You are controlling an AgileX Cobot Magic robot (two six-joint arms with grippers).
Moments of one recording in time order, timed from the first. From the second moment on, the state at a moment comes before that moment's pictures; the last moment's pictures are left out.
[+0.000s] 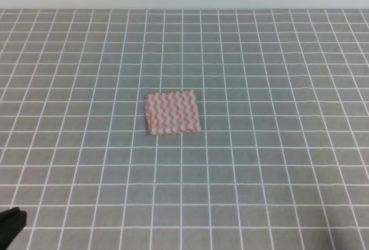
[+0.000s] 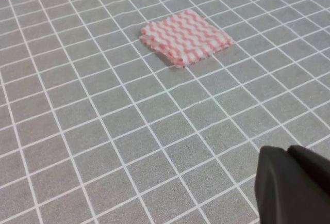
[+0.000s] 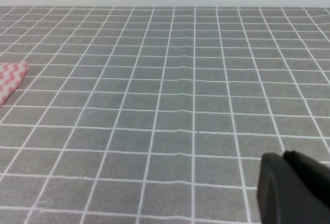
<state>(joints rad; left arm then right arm) -0.37 0.30 -0.41 -0.22 0.66 0.30 0.12 0.00 0.01 -0.03 0.30 0.11</state>
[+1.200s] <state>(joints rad) -0.10 -0.01 -0.08 -0.10 0.19 0.06 0.12 0.00 0.00 -0.03 0.30 0.11</state>
